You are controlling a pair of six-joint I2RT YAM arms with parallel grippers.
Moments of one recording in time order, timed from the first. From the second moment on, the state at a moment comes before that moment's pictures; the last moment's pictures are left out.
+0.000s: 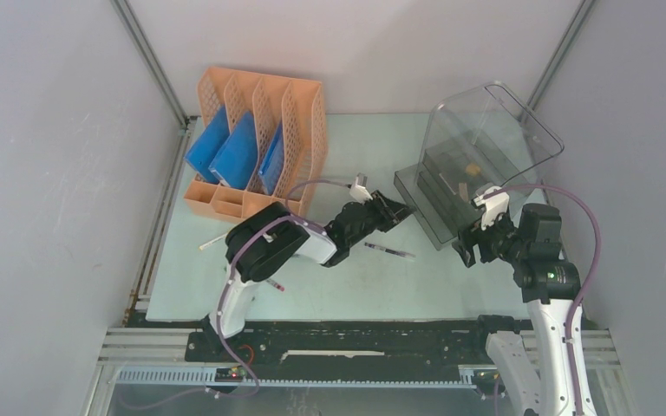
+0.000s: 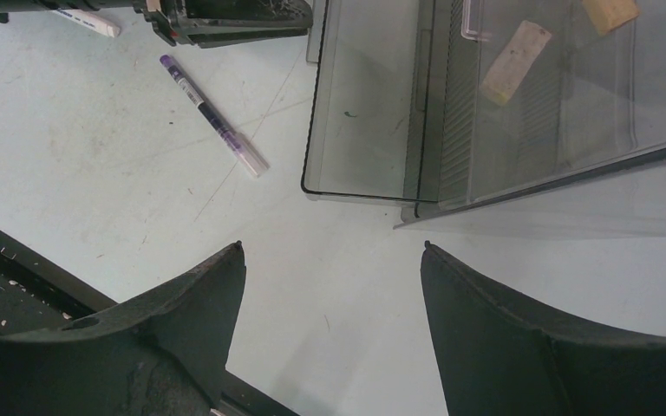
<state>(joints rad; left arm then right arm) -0.88 2.14 1.00 1.07 -0.02 -1.24 -0.06 0.65 0.82 -0.83 -0.47 -0.41</state>
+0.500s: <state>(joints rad) -0.88 1.74 0.83 0.81 -0.08 -0.90 -0.05 0.64 0.82 -0.83 -0.47 -0.41</state>
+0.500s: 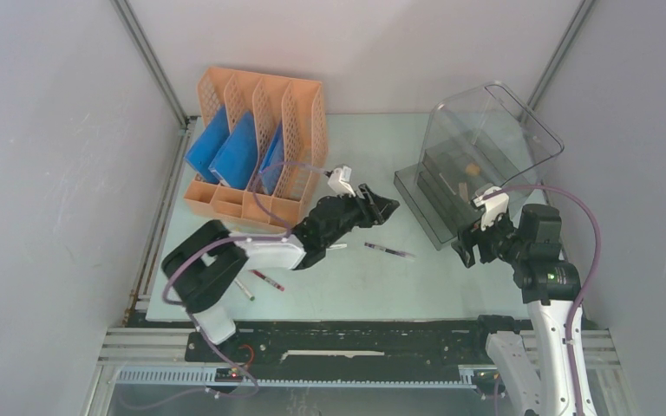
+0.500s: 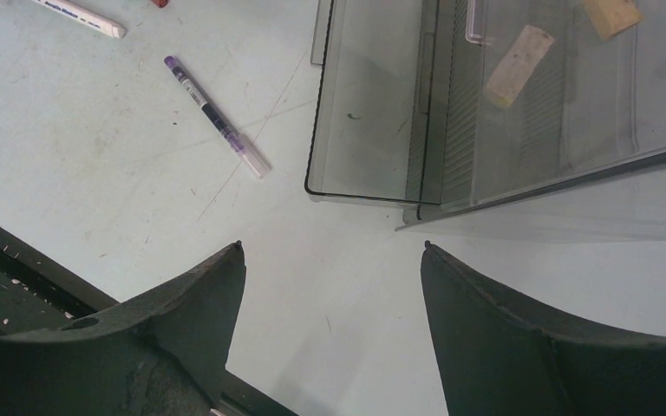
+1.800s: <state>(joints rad) -0.82 0.38 0.04 0.17 -0.44 -0.63 0.34 0.77 0.89 -0.89 -0.64 -0.57</state>
